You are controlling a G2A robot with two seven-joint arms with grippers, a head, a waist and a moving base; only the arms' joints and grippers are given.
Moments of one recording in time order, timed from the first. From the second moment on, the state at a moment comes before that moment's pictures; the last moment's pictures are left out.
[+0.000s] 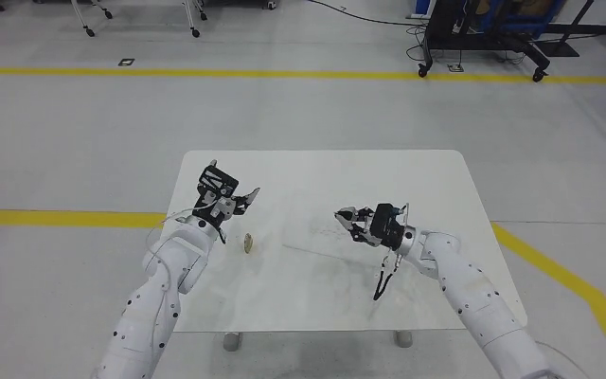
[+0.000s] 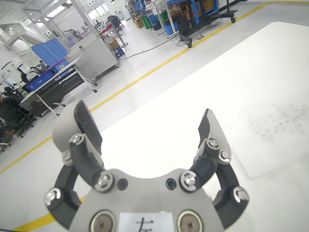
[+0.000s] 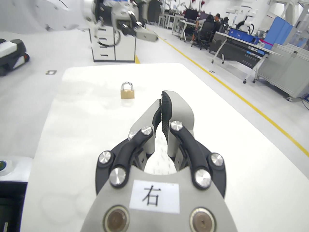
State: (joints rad) left arm 1.33 -1.20 -1.29 -1.64 1.57 -0.20 -0.09; right arm -1.18 -1.14 1.12 -1.22 -1.50 -0.79 -0.47
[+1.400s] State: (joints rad) left arm 1.20 -1.24 -1.22 -1.43 0.14 -0.46 -0.49; right arm -1.14 -1.25 0.88 -1.04 -0.24 -1.01 -0.14
